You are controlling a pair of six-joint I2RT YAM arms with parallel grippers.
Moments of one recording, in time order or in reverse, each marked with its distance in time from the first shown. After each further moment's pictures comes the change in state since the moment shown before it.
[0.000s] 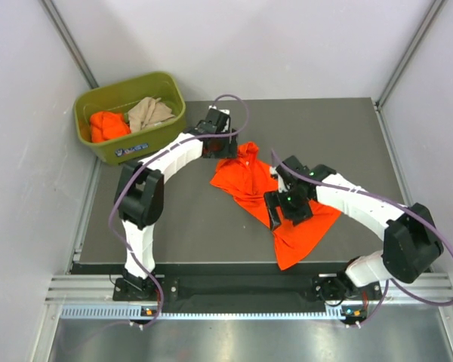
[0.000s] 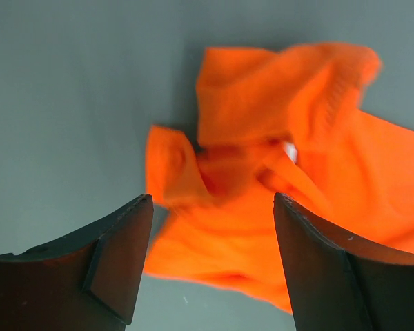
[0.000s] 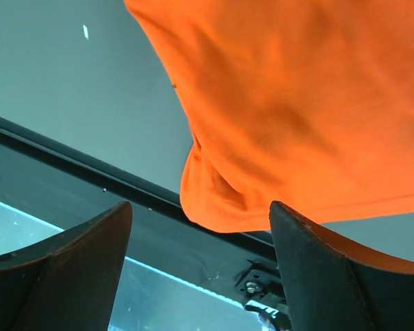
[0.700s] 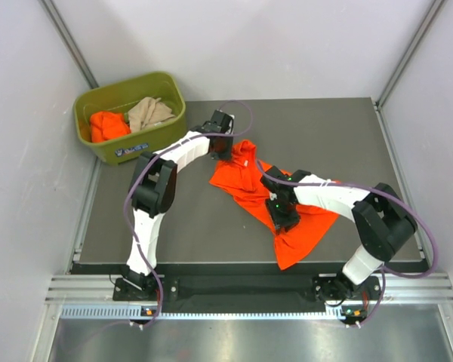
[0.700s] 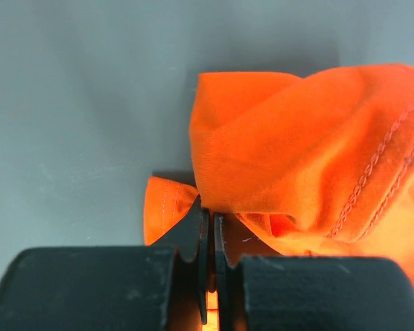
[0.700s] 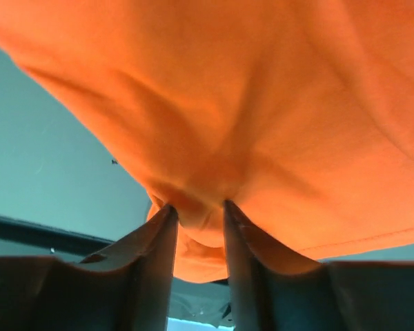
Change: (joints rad) left arm 0.023 0.223 0.142 0.005 0.041 0.089; right arm 0.090 0.210 -0.038 0.100 0.146 0.060
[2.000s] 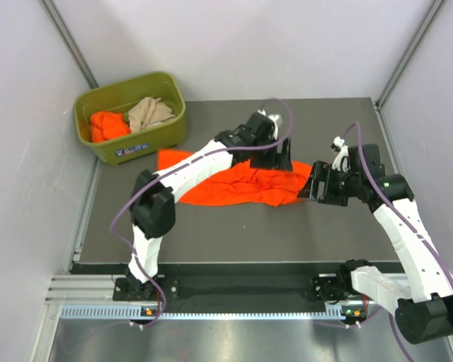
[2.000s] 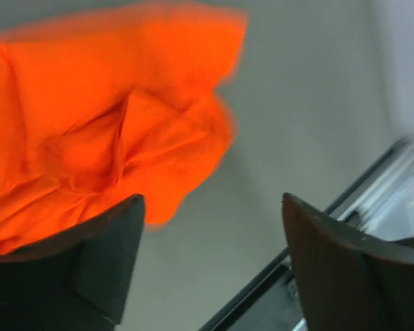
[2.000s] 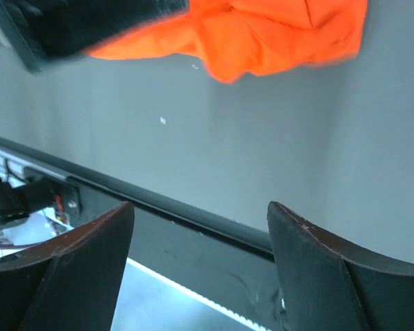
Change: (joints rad) left arm -0.307 -0.235 0.078 -0.024 0.187 -0.276; right arm -0.517 -0.640 0.065 -0.134 -0.344 -0.020
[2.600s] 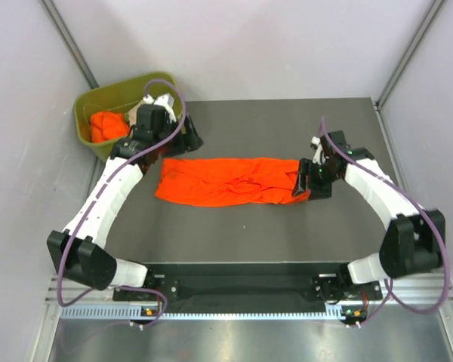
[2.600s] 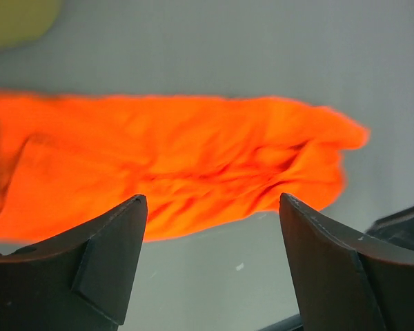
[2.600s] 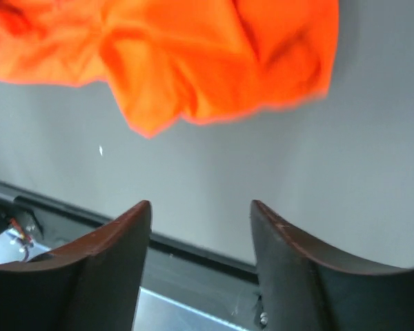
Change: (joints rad) left arm 0.462 -0.593 -0.430 -0.068 -0.089 0.079; right arm 0.021 0.396 0.015 0.084 0.077 -0.036
